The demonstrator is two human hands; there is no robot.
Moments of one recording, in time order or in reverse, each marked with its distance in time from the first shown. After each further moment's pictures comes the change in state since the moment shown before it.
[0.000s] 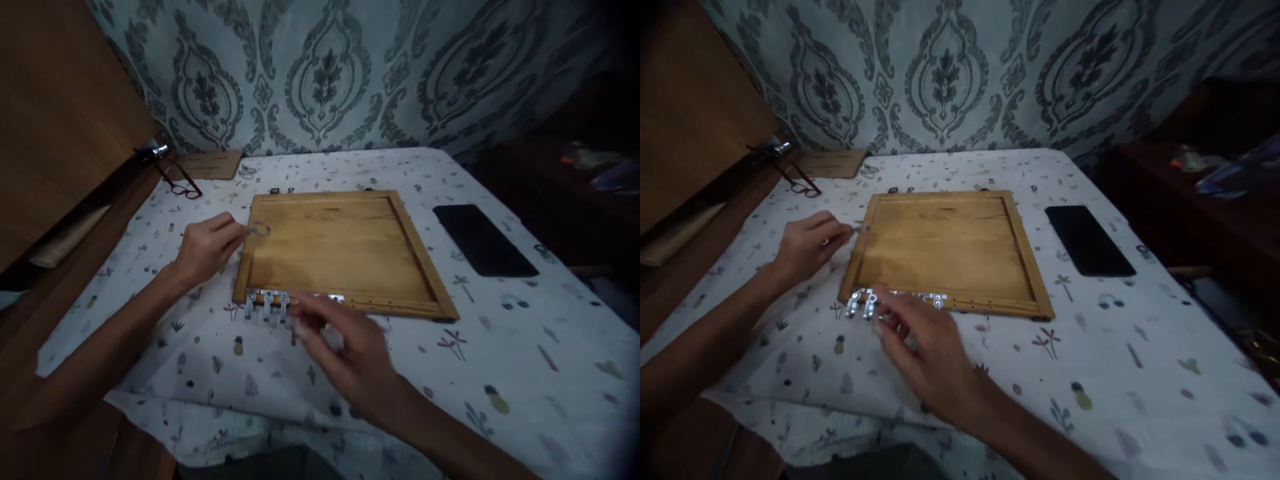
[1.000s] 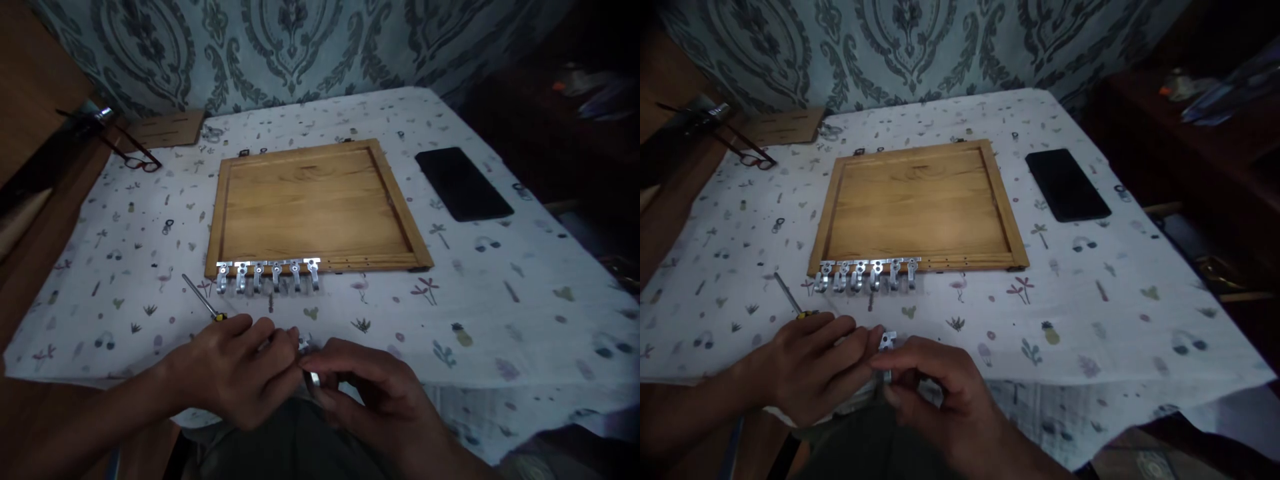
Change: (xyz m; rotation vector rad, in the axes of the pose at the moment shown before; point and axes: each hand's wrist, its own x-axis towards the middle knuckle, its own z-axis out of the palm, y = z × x) left_hand -0.045 0.148 -0.042 -0.282 0.063 0.507; right_hand -0.086 -0.021 -0.020 0.550 -0.034 0.488
